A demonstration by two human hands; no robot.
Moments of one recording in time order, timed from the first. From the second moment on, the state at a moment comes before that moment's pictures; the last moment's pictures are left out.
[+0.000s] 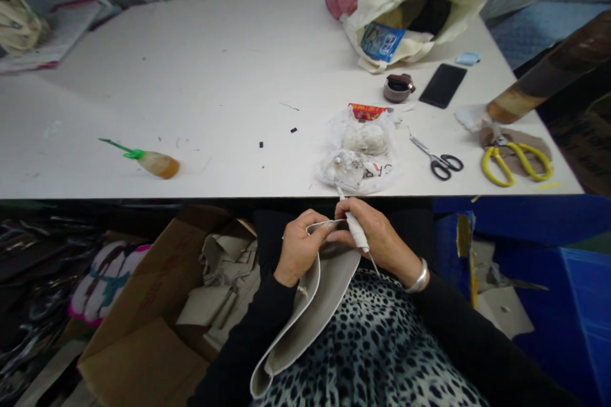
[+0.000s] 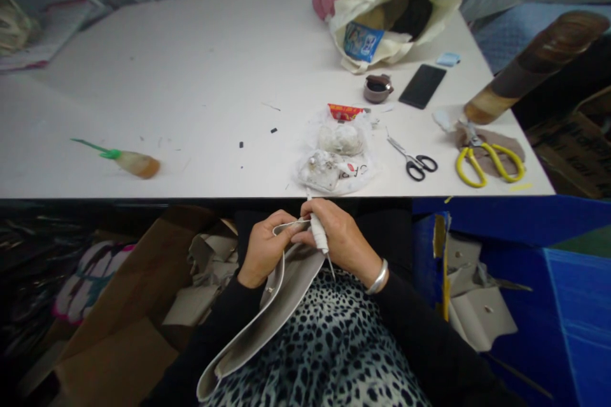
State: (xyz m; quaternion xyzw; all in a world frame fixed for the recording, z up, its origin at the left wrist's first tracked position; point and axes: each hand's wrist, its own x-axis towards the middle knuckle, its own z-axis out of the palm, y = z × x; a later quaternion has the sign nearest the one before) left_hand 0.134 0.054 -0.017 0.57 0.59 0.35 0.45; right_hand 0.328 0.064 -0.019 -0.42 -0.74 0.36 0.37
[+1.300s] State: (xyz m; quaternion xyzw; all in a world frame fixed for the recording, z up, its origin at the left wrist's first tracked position) left_hand 0.055 -0.026 0.020 0.43 0.75 0.50 -0.03; right_hand 0.300 0.025 -0.045 -0.56 -0.70 0.25 0.37
